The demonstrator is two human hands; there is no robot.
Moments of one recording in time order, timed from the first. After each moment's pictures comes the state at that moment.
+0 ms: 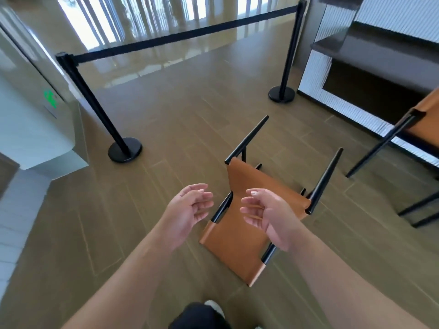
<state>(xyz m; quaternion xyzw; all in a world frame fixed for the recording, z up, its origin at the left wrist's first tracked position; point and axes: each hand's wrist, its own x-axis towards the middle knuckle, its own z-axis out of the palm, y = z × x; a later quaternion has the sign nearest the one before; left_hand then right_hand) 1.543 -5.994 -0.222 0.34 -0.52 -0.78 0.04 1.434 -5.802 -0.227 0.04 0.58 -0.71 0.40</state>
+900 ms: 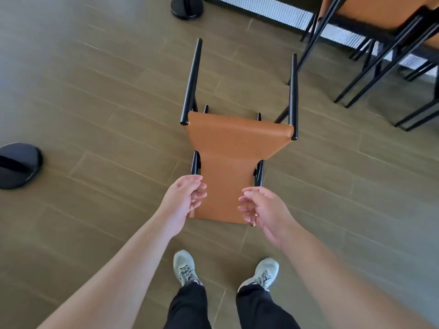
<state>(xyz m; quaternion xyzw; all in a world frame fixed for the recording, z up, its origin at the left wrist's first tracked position) 1.446 -6.127 -0.391 0.30 -0.60 -0.71 -0.23 1.469 -5.917 -0.373 0.31 0.62 -0.67 0.26</state>
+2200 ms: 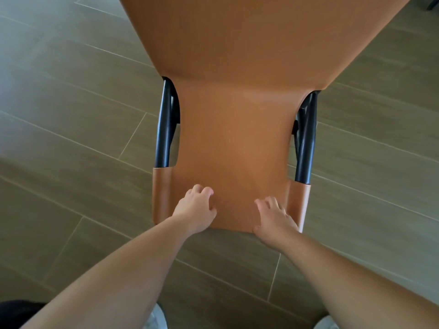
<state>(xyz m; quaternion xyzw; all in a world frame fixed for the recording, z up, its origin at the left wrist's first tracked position) 1.432 -6.068 -1.052 -0.01 -0.93 -0.19 -0.31 1.469 -5.844 -1.048 0.02 0.93 -0.15 0.35</state>
